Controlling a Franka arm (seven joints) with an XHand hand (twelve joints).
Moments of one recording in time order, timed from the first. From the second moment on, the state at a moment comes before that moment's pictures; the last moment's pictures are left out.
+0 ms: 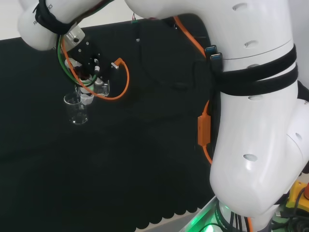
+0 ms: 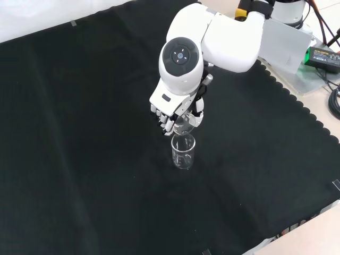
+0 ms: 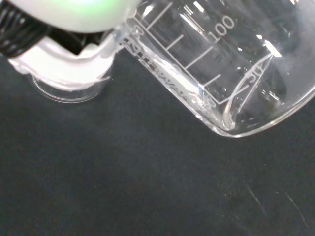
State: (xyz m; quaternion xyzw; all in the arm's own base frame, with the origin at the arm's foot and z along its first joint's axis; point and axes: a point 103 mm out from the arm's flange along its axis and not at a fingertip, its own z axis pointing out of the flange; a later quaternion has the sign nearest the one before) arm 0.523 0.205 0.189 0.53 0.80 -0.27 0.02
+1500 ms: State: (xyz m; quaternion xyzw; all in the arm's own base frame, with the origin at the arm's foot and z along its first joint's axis) arm 0.525 0.217 0.197 0.53 0.79 -0.31 0.04
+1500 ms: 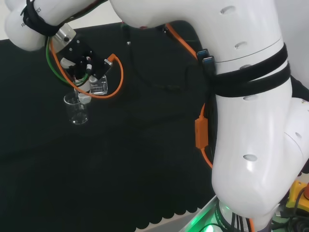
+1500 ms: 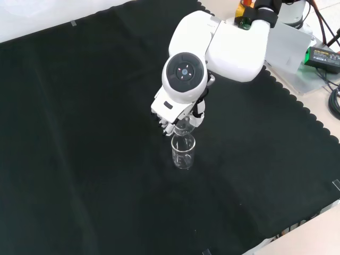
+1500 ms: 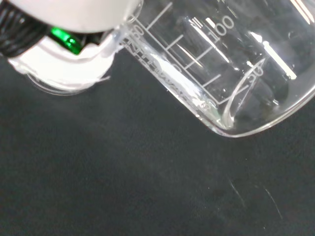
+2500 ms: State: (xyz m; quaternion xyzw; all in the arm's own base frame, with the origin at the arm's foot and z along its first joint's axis) arm 0.528 0.223 0.199 0.52 0.77 -0.36 0.05
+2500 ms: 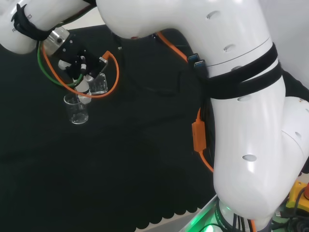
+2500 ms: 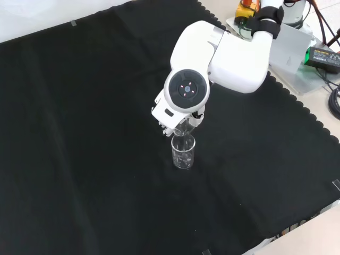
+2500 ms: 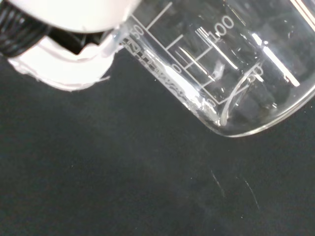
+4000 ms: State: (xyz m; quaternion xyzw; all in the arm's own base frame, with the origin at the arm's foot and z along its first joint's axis) arm 0.527 0.228 0.202 0.52 0.76 -0.37 0.06
